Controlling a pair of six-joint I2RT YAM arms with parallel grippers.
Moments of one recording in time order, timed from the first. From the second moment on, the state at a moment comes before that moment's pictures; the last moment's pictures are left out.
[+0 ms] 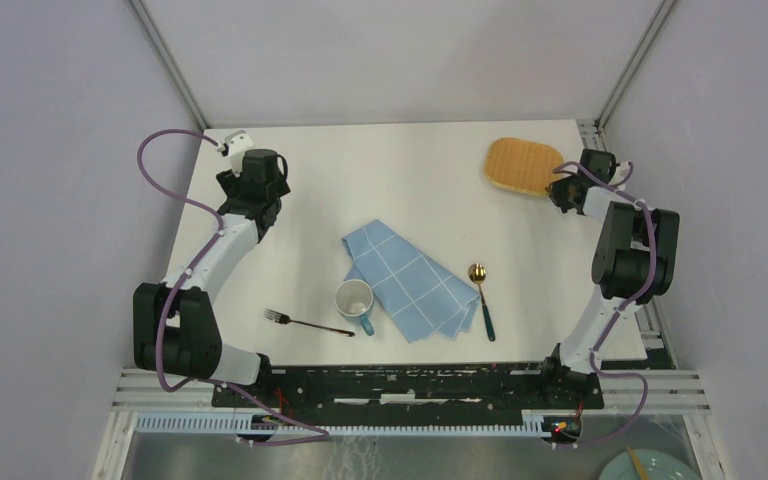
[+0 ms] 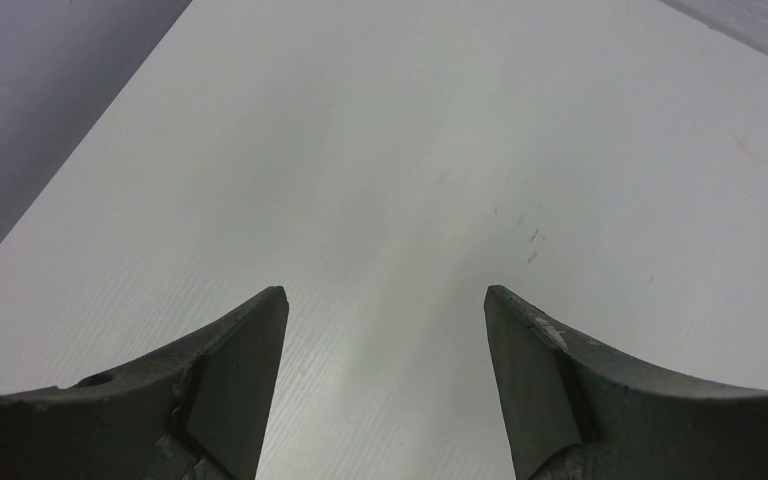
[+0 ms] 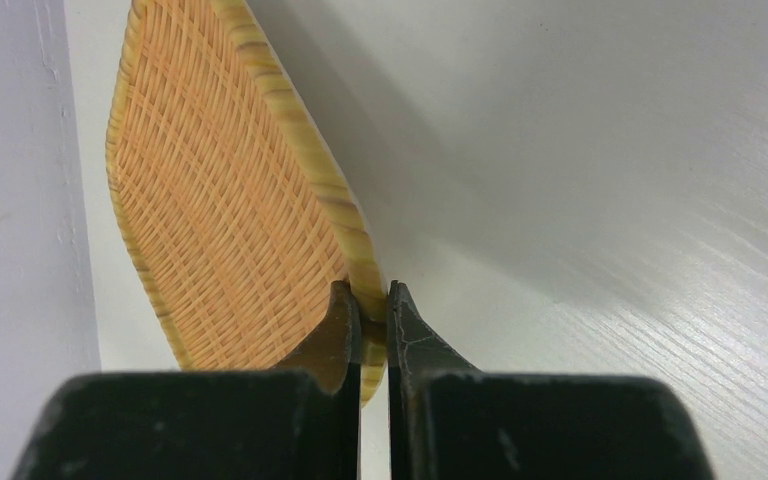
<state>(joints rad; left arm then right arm) -0.15 1.42 1.02 -0.18 -0.59 -0.41 -0.23 1.92 1.18 -0.07 0.03 1.02</state>
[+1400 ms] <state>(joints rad) -0.15 1.42 1.02 -0.18 -0.59 -0.41 -0.23 1.90 1.19 -0.27 0.10 0.87</state>
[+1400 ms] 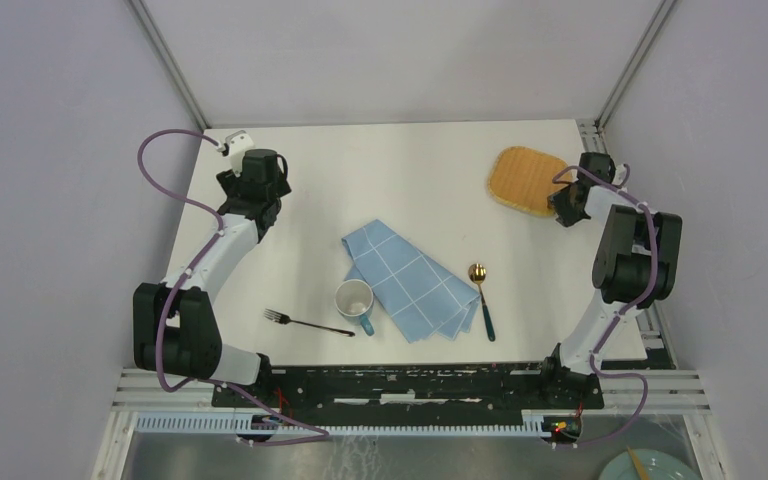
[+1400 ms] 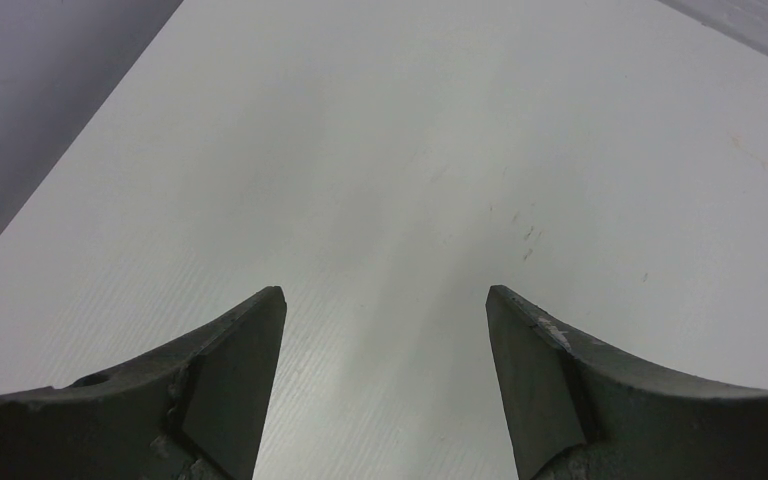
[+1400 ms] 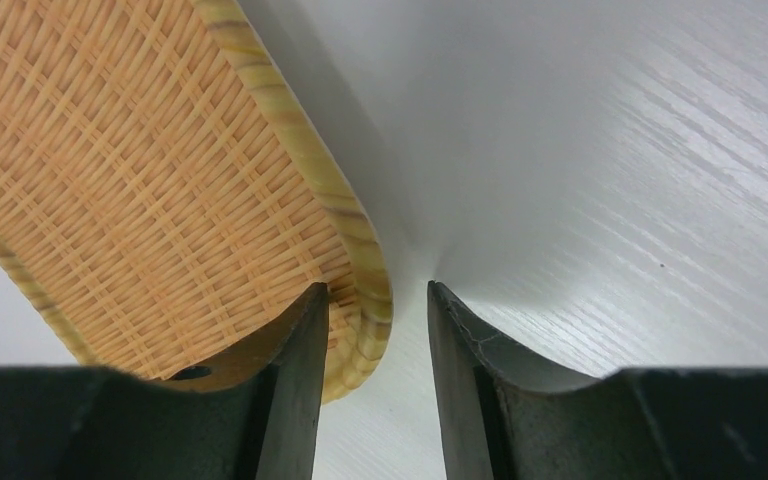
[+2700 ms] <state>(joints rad) -0.24 1.38 0.98 -0.16 -0.48 -0.41 0.40 1.52 1.15 -0.34 0.21 0.76</state>
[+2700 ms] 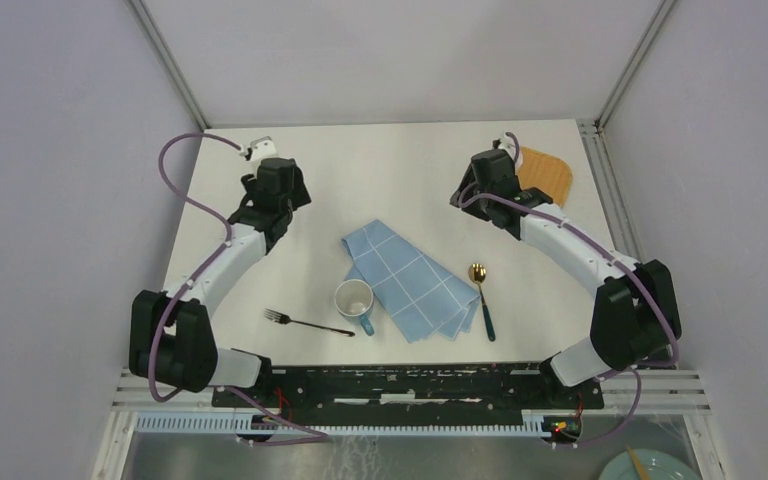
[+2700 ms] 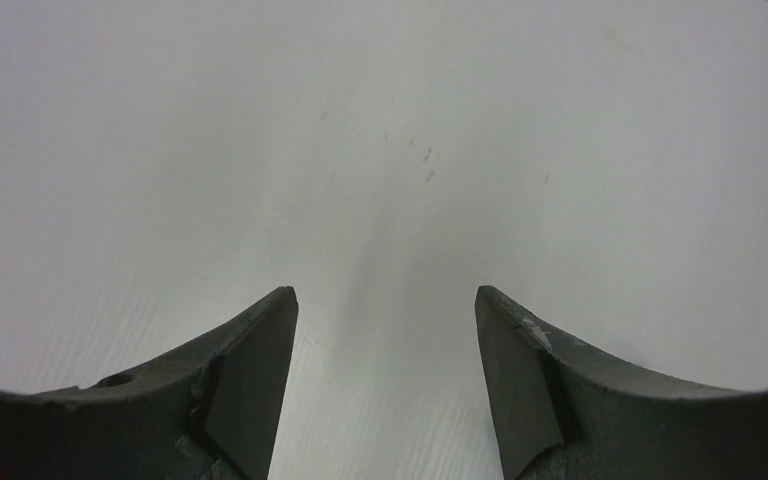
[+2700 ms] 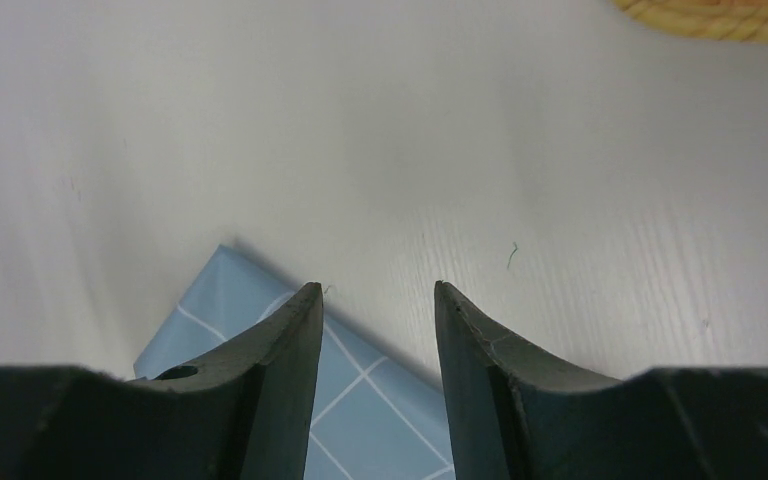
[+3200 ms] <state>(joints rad) -0.34 1.32 0.85 -0.18 -0.32 -0.41 0.60 1.44 1.05 -0.43 0.25 0.73</state>
